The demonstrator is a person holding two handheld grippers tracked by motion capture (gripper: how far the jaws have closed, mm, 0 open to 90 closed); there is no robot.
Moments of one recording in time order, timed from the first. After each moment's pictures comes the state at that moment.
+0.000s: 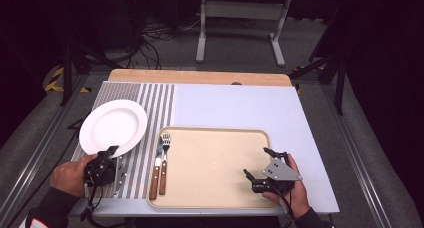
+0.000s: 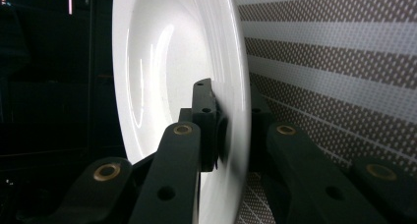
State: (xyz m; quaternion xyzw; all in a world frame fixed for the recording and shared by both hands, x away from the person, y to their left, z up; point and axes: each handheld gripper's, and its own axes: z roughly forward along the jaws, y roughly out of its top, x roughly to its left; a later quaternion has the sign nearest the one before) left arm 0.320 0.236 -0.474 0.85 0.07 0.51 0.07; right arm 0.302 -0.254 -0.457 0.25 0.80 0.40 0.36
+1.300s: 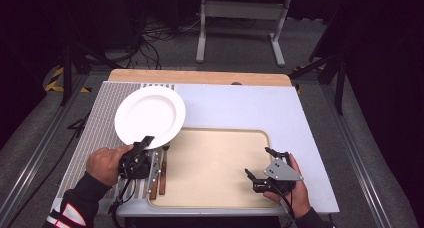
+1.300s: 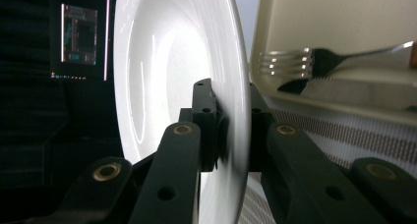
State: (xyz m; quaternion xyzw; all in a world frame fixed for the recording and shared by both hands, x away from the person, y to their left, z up) left arm 0.324 0.145 -0.436 0.83 -0.01 0.55 0.12; right arm 0.302 -0.257 -0.457 0.26 0.80 0.40 0.36
